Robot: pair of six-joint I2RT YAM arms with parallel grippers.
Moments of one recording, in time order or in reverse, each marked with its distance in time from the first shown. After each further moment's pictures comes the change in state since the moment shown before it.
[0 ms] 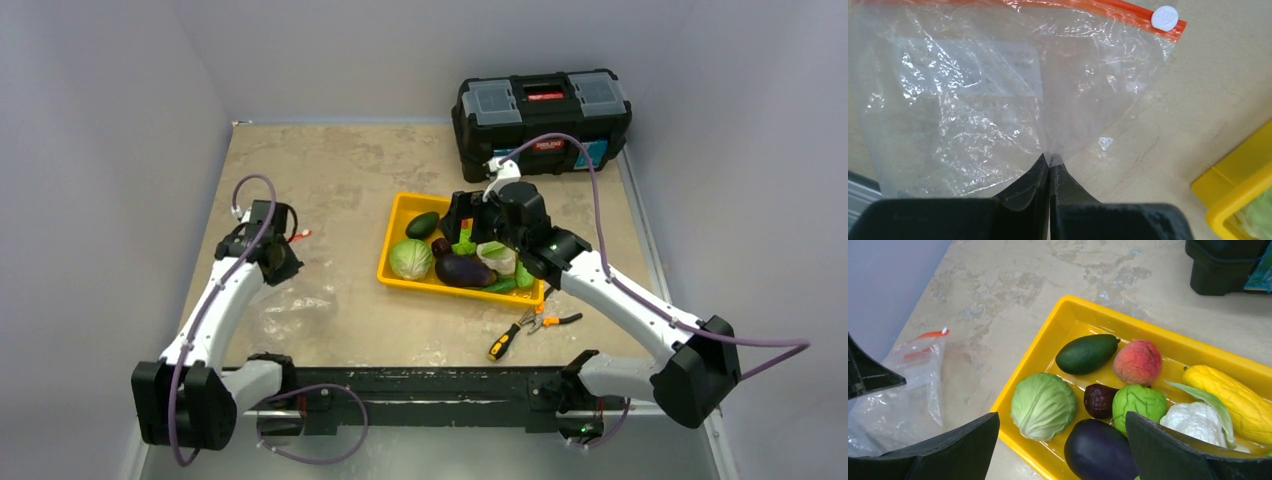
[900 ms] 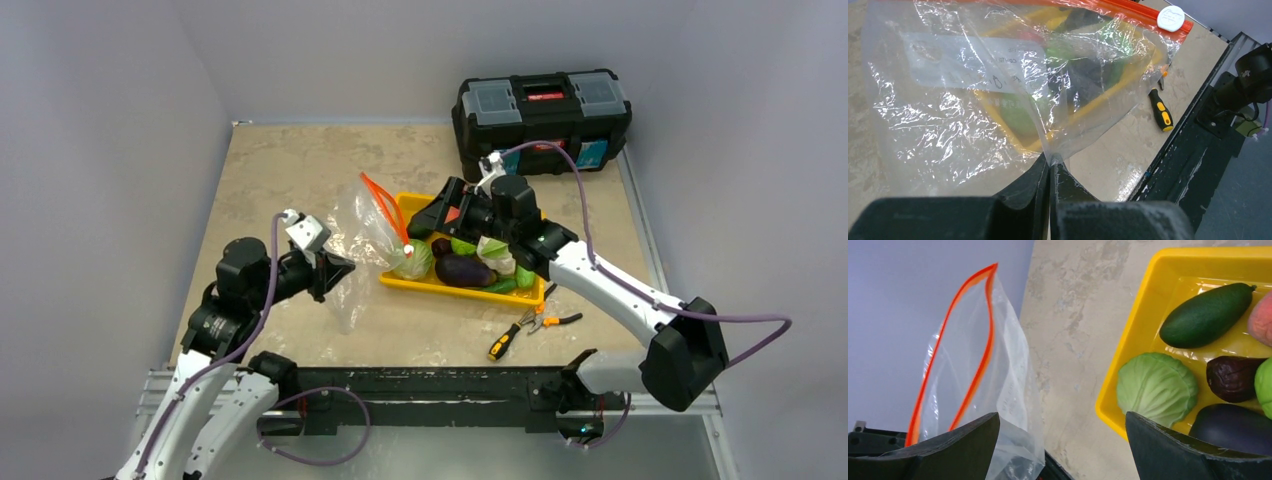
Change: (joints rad) left arm -0.262 -0.596 -0.084 0.344 0.782 0.656; right arm -0.003 0.107 0.024 0.109 -0.276 0.483
